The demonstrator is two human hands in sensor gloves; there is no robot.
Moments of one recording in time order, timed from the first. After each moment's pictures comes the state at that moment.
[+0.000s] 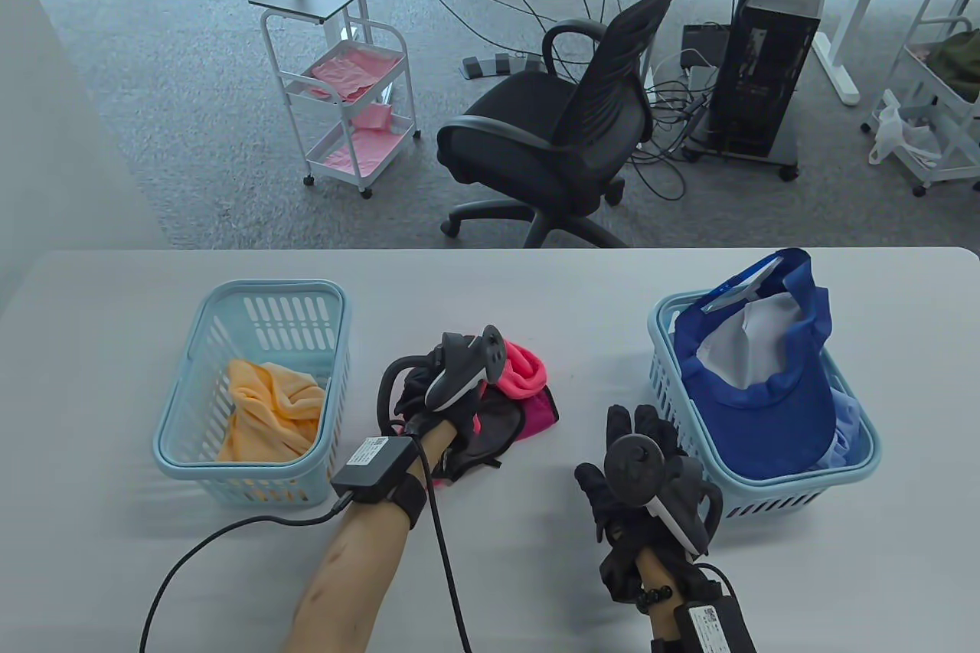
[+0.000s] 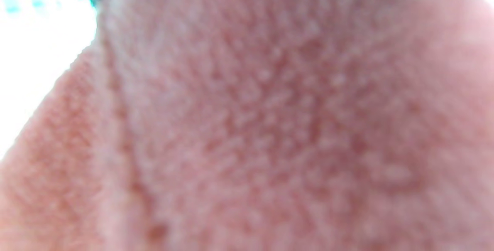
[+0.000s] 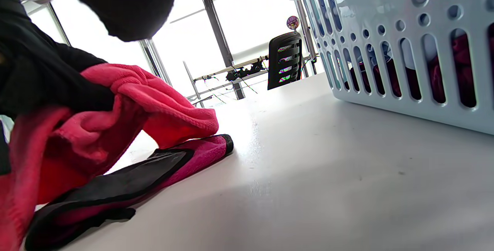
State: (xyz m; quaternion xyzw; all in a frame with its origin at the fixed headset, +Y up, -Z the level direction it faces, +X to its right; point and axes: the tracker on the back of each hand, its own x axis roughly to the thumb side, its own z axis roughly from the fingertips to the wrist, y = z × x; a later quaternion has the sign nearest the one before) left_hand -0.088 -0.686 -0.476 -0.02 0.02 -0.05 1.00; right_hand 0.138 -0.707 -0.333 -0.03 -0.04 0.98 0.18
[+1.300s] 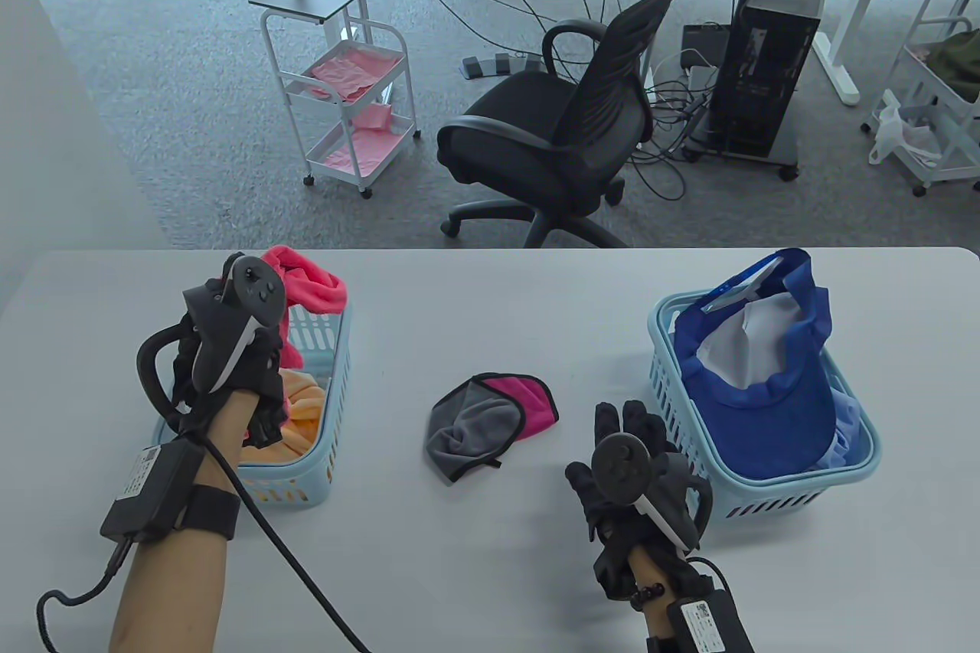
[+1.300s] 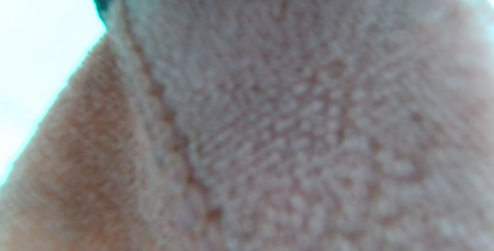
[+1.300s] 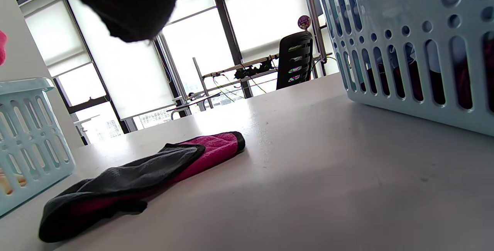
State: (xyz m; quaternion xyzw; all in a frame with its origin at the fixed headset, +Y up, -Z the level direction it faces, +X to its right) left_hand -0.285 -0.538 -0.416 0.08 0.22 0.00 0.97; right_hand 0.127 -0.705 -0.335 -0.01 -0.04 0.99 0.17
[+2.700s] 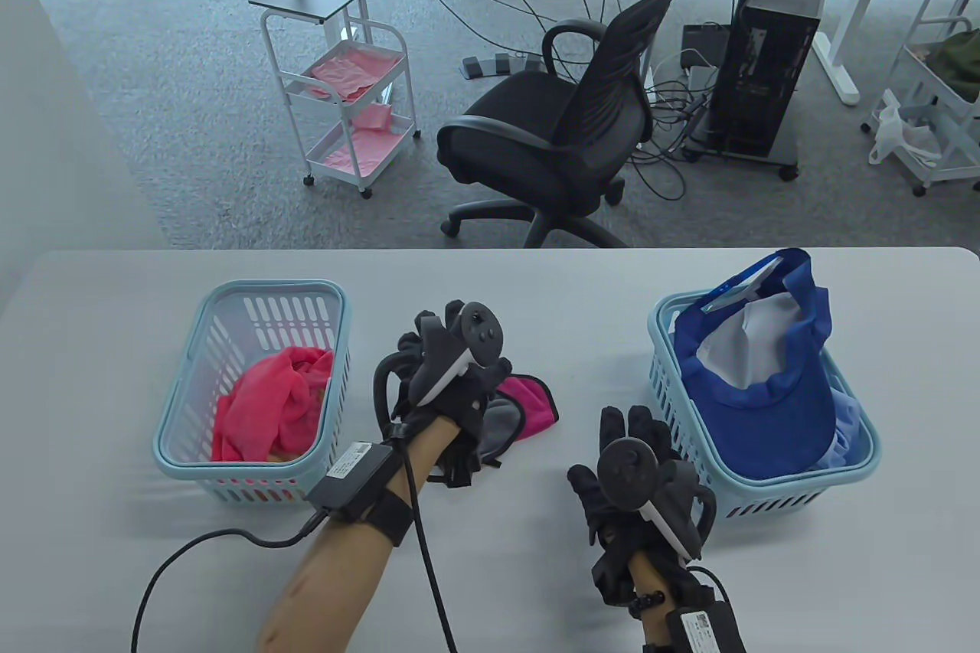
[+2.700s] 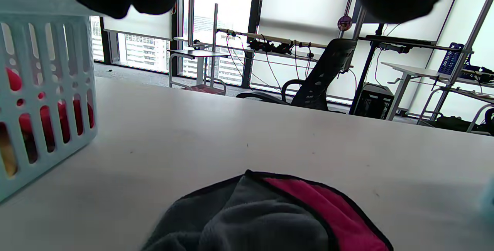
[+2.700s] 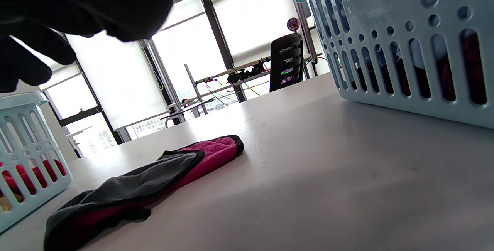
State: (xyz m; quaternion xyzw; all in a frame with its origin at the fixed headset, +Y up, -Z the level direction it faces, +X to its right) left_hand -0.076 -0.648 -0.444 -0.09 0.01 0.06 0.99; right_hand 0.131 -0.705 -0.328 -0.03 -0.04 0.98 0.19
